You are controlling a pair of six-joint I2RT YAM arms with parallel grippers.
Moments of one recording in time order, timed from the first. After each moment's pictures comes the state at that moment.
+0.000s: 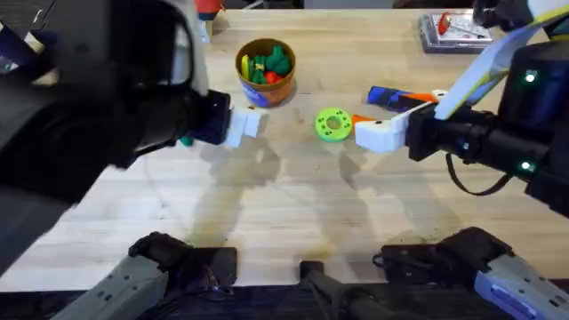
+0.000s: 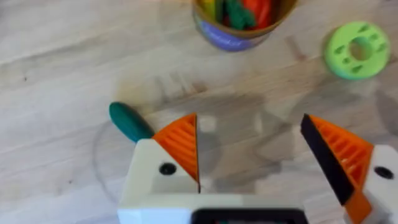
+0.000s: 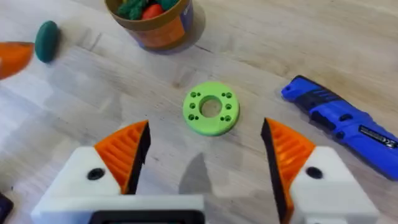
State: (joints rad) left arm -0.38 0.93 0.91 -0.86 -0.04 -0.08; right arm 0.36 0.73 0.67 -0.59 -0.15 0.08
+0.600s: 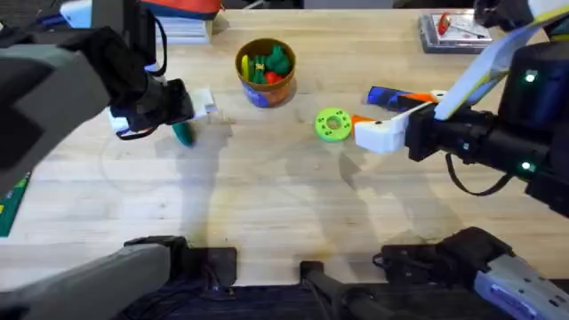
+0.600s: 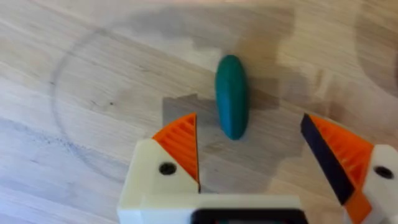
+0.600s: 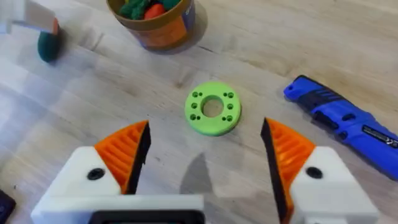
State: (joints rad) left arm 0.02 1.33 0.91 -0.80 -0.12 -0.34; right arm 0.36 0.73 0.67 -0.59 -0.15 0.08
